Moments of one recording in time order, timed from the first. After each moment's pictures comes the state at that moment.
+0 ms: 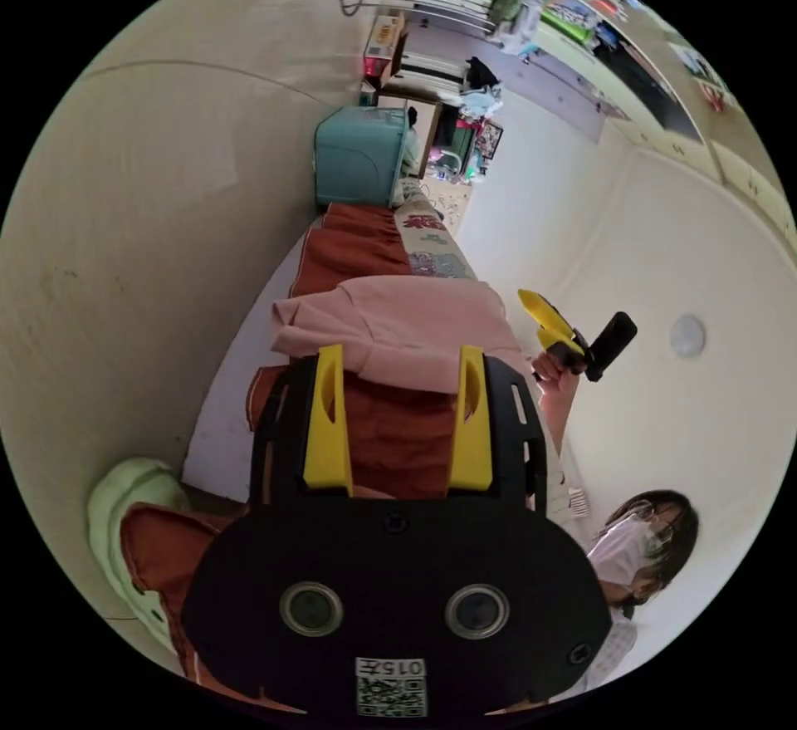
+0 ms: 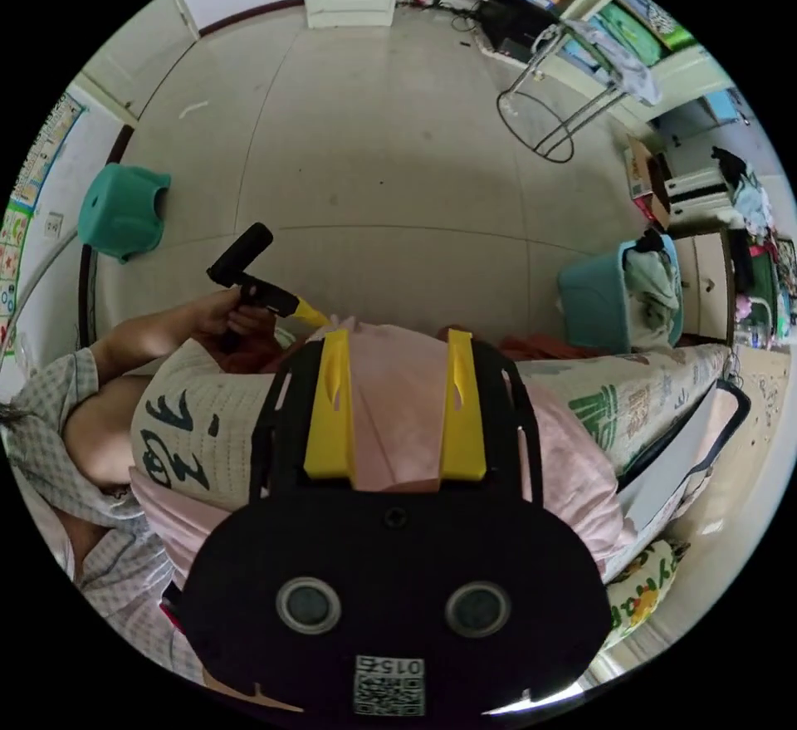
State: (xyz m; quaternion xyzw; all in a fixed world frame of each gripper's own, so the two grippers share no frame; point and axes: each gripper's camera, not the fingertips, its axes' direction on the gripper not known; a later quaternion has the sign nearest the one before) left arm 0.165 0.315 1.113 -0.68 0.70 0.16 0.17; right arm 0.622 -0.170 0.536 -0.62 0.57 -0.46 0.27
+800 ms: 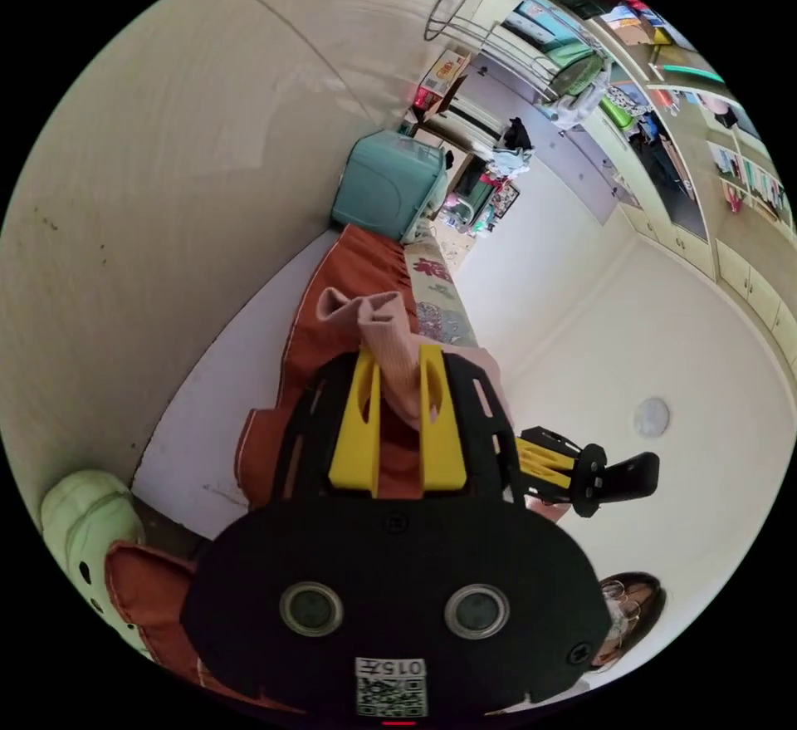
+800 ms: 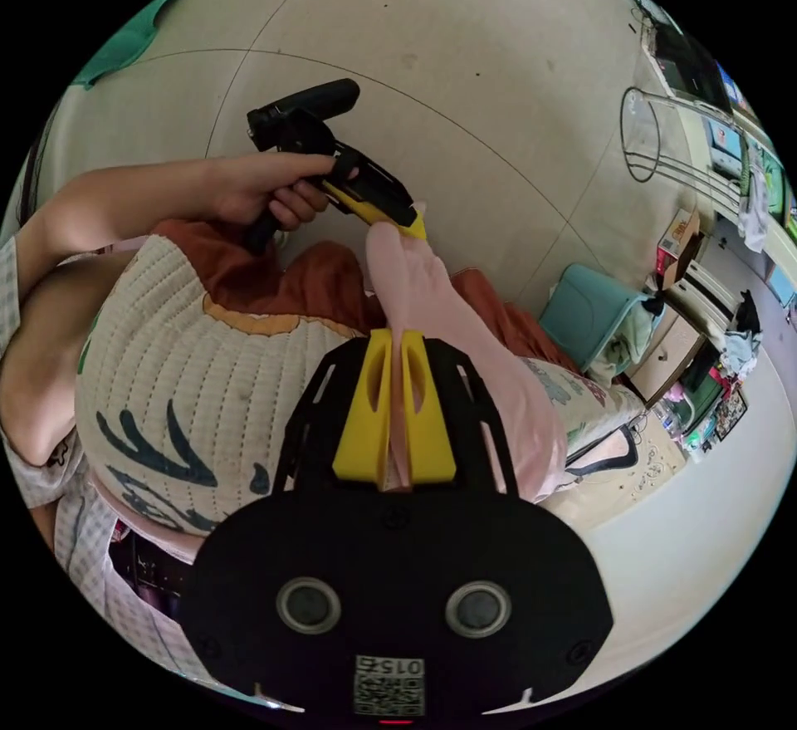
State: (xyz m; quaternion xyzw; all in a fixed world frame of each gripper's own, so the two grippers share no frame) left arm 0.236 0.349 1.101 -0.75 0.64 0.06 0.18; right arm 0.747 -0.039 0.530 -0.69 0.58 -0.43 -0.04
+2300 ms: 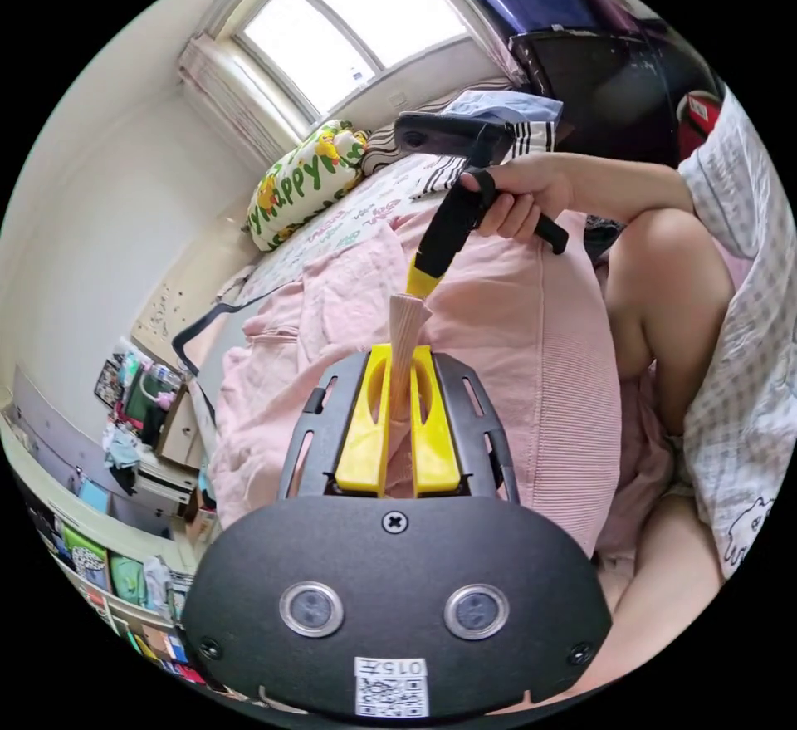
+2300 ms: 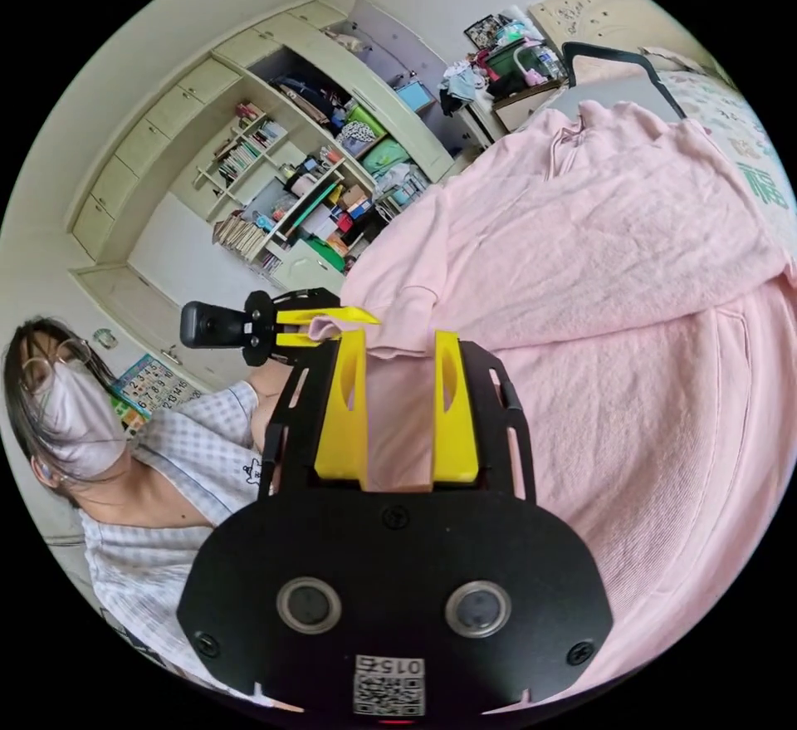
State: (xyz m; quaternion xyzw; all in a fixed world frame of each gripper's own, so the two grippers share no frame) left arm -0.450 0.301 0.530 0.30 0.72 0.62 -0.11; right arm 0.254 -0.270 -0.228 -0.25 0.41 -0.33 0.81
